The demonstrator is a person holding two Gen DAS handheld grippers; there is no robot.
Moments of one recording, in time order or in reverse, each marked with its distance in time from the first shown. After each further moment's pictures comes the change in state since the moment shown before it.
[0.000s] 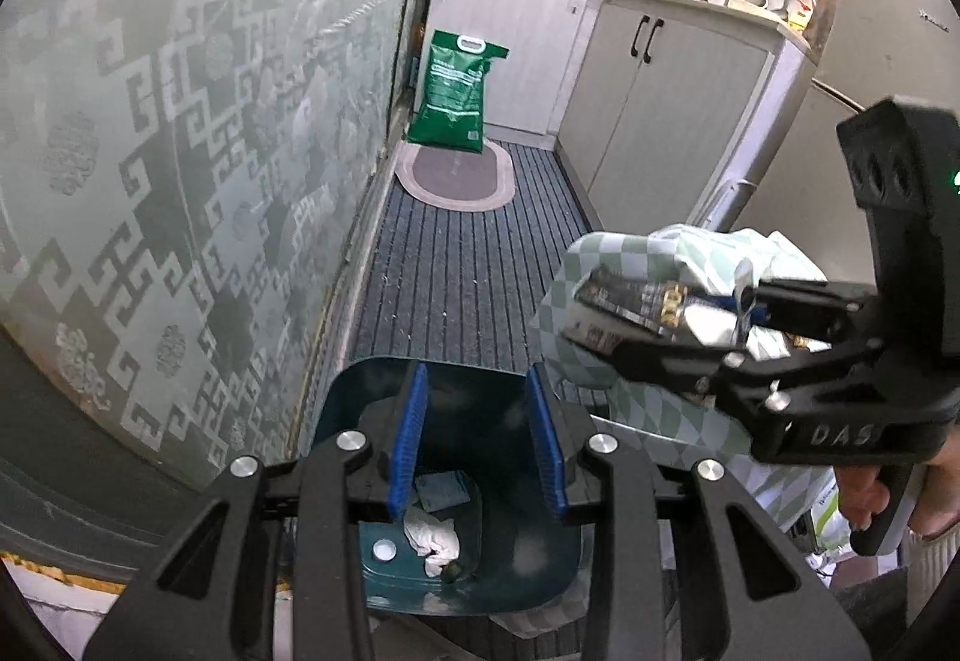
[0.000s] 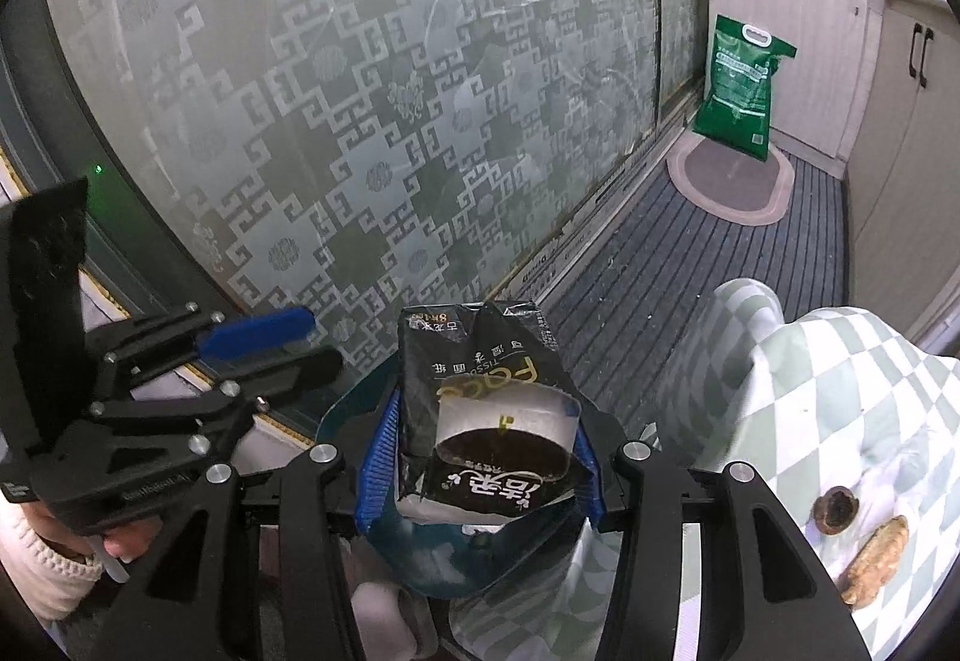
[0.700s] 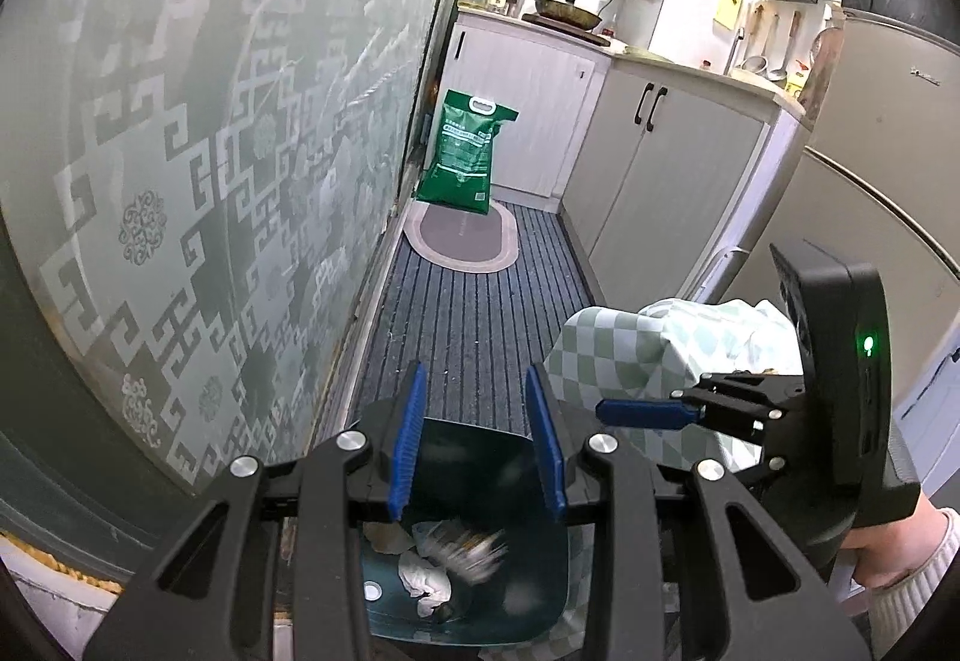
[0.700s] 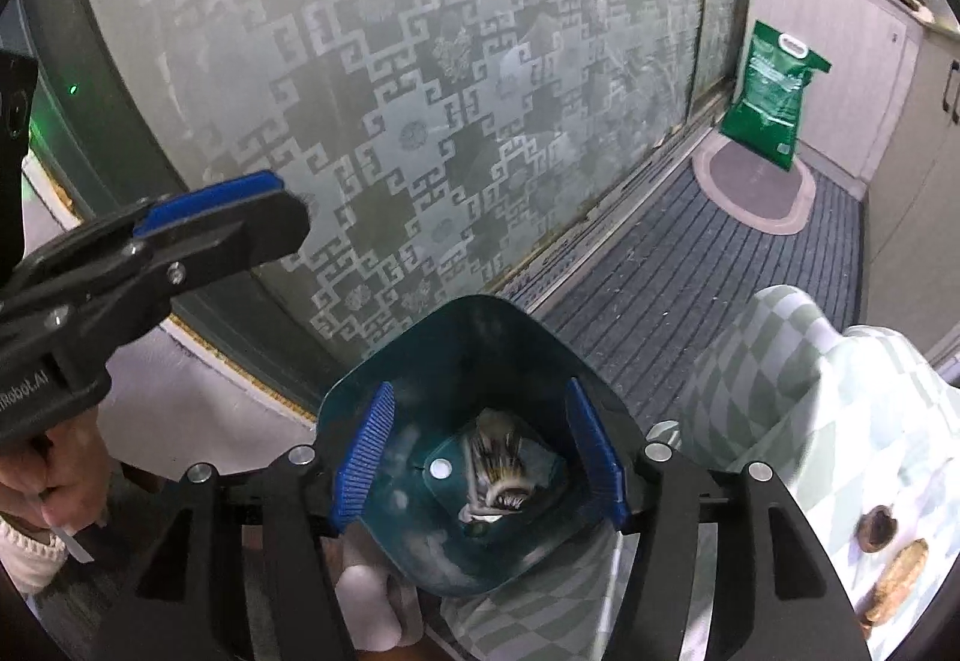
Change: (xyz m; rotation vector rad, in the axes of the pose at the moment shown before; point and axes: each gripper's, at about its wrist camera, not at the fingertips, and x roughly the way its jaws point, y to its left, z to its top) left arm -0.029 0.002 0.018 -0.045 -0.138 -0.008; right arm 0.018 0.022 -0.004 -0.083 0.044 0.000
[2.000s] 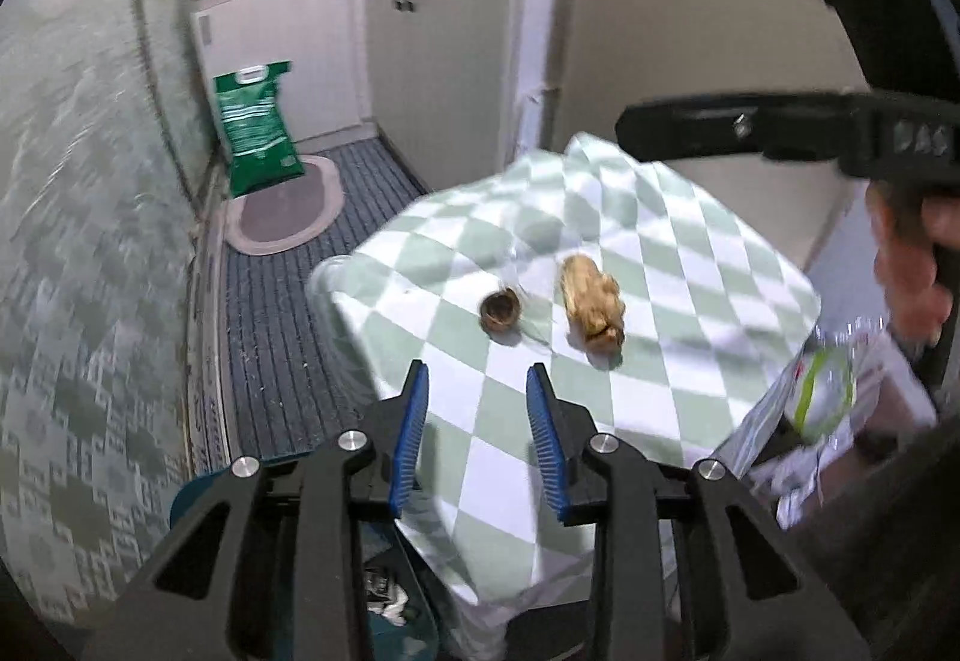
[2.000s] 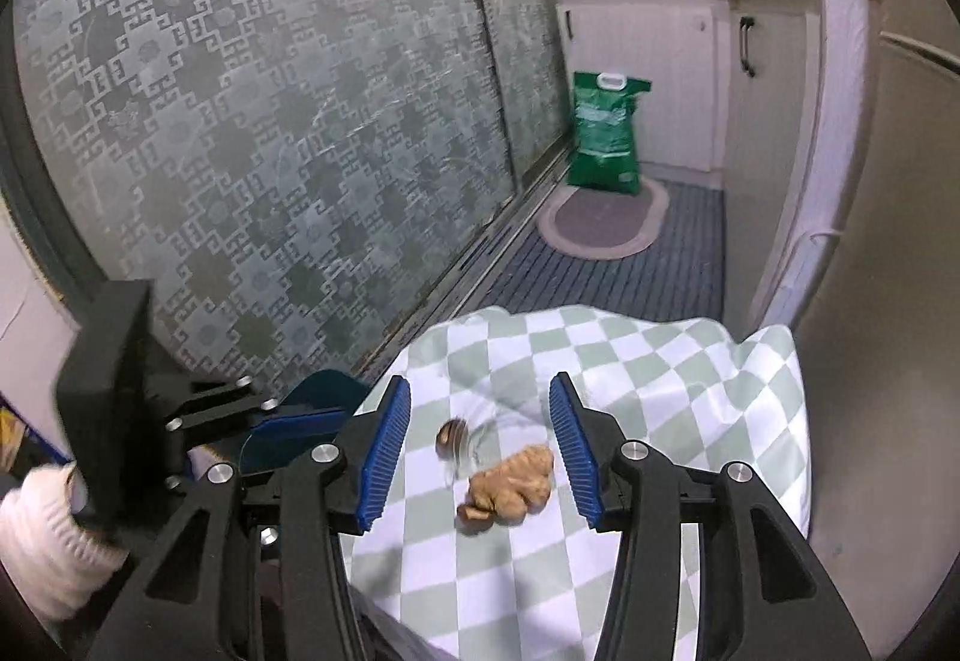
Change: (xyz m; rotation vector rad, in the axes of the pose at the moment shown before) left arm 0.090 -0.179 -0.024 0.486 0.233 -0.244; right arm -0.171 -0.158 -0.067 0.240 -0.247 -0.130
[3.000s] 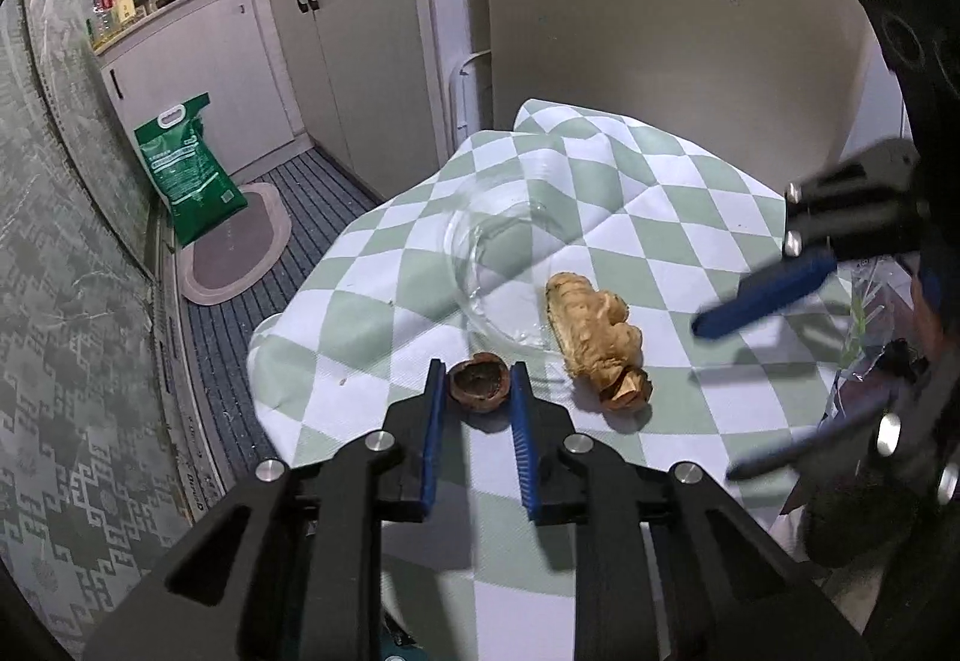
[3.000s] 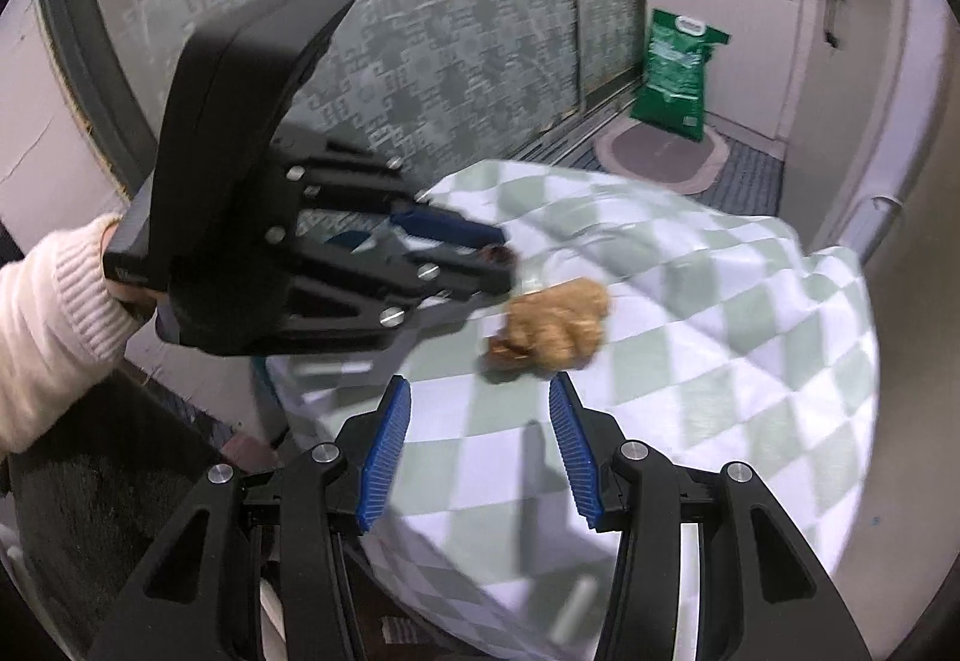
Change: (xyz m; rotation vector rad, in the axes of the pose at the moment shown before) left arm 0.051 -0.008 0.023 0.193 0.043 -0.055; right arm 0.031 0.020 -0.065 -0.179 0.202 0.084
